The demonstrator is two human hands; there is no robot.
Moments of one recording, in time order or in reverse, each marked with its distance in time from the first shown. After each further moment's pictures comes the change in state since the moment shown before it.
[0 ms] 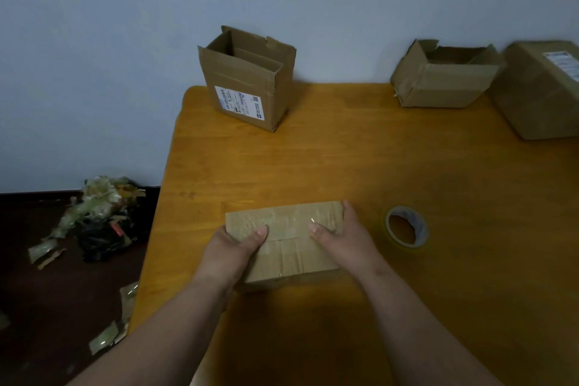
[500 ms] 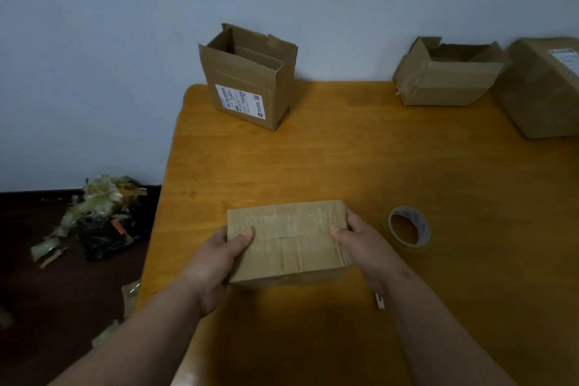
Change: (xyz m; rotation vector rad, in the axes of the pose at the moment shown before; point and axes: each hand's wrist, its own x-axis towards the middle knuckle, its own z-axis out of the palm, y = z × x) left_hand -0.004 0.001 -0.018 -0.175 -0.172 -0.089; right_hand 0.005 0.013 -0.017 0.191 -0.122 0.067
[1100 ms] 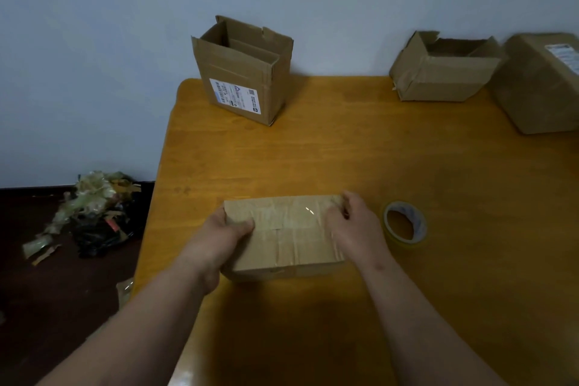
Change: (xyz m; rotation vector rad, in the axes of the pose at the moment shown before) left_hand 0.006 0.021 0.013 0.159 0.063 0.071; right_hand 0.001 -0.015 0.010 -0.322 0.262 -0.151
